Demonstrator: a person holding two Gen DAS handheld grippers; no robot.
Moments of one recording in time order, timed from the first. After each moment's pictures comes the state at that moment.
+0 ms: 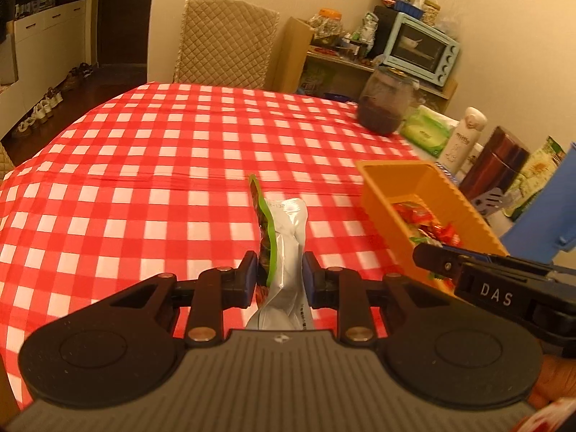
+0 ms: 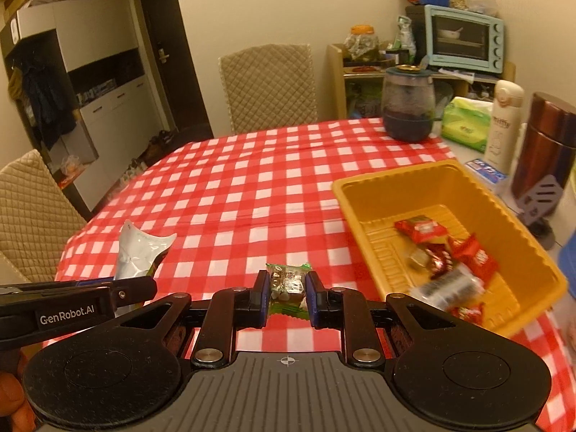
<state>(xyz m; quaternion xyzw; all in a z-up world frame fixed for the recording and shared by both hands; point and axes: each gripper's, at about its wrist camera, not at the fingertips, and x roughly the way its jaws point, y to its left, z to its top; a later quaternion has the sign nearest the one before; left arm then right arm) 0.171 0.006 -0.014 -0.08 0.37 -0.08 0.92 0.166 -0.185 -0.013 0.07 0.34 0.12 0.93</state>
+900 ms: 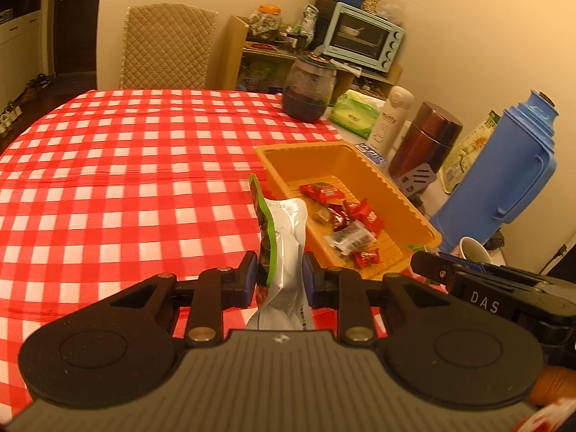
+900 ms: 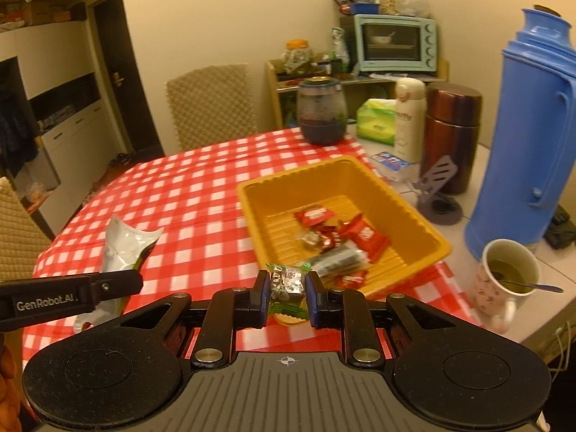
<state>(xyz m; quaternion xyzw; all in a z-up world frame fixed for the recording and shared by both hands) 0.135 -0.085 0.006 -0.07 0.37 -0.15 0.92 0.103 -0.276 0.004 0.09 0.33 0.03 0.94</state>
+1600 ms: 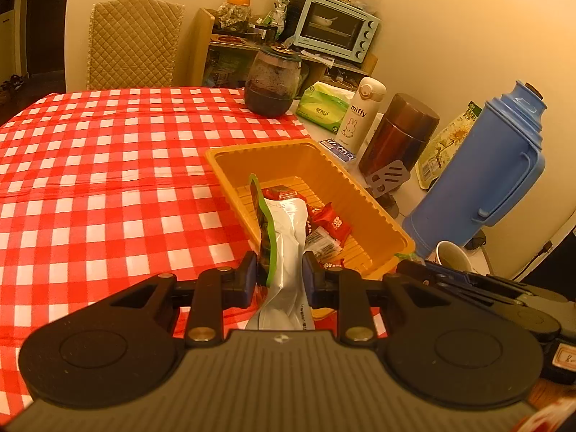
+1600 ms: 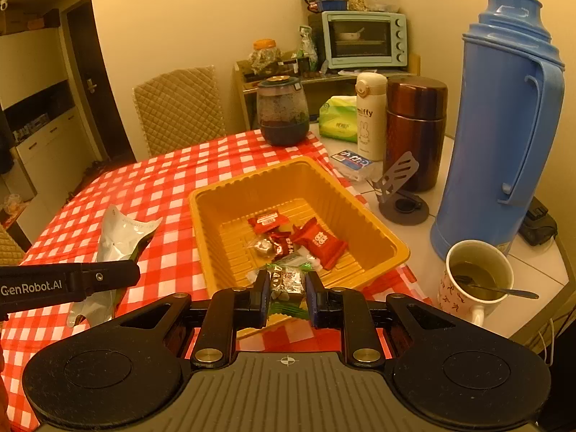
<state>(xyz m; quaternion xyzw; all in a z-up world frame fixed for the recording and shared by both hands) 0.171 -0.129 0.004 -0.07 0.38 -0.19 0.90 0.122 -0.314 -0.006 0.10 0.33 0.00 0.94</state>
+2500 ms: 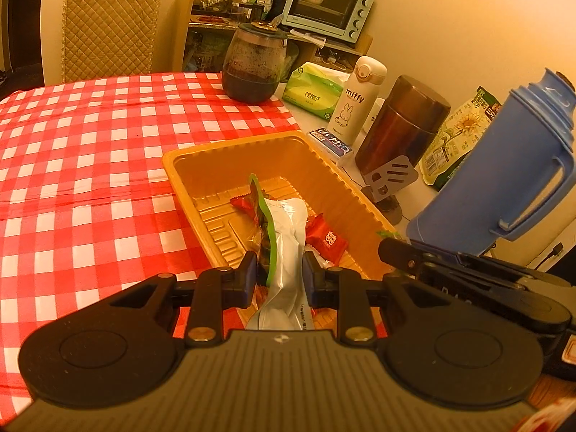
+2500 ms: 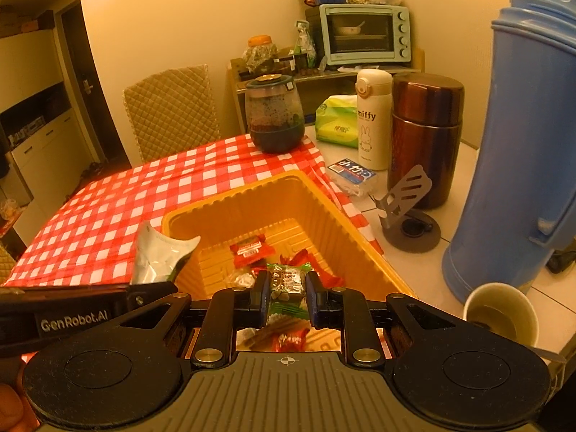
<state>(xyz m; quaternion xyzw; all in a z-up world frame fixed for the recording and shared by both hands) 0.245 -0.175 -0.024 -0.06 0.40 -0.20 0.89 0.195 -0.342 -0.018 0.11 0.33 0.01 0.94</state>
